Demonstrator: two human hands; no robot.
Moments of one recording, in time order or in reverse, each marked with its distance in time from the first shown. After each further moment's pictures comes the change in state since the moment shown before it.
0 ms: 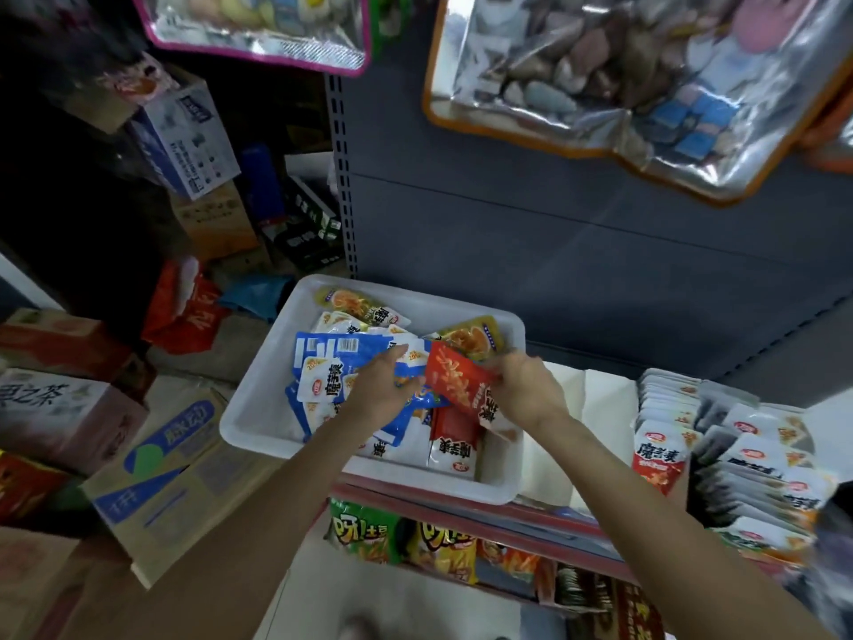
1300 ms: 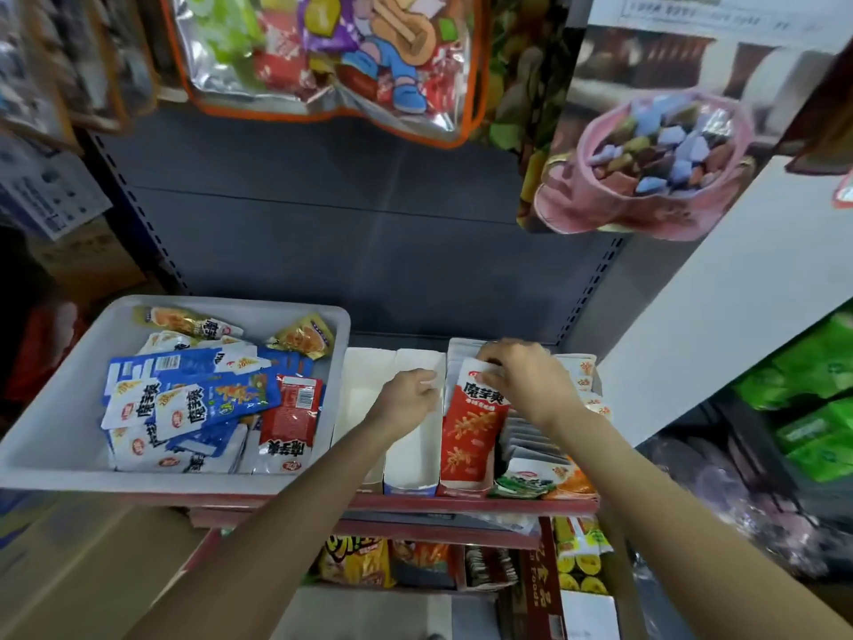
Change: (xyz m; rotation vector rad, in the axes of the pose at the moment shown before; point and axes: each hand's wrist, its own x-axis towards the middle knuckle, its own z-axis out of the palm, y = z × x) left_hand -0.014 0.165 0.203 -0.104 -0.260 -0.033; right_hand -0.064 0.223 -0.090 -0.034 0.164 -0.174
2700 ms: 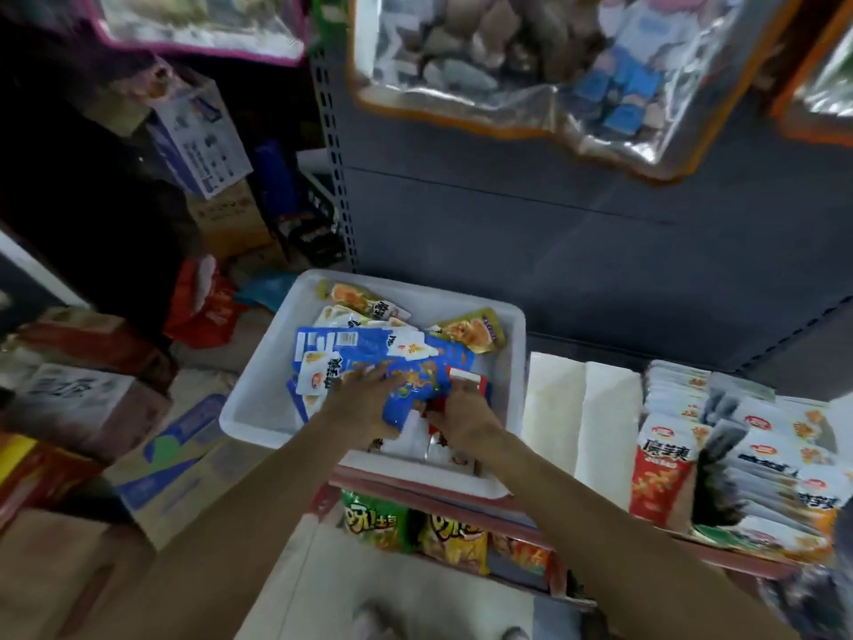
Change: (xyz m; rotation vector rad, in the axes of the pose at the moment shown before) left_hand -0.044 -0.161 -0.221 0.931 -0.048 -0.055; right_hand 0.089 -0.228 0.180 0.144 -0.495 0.145
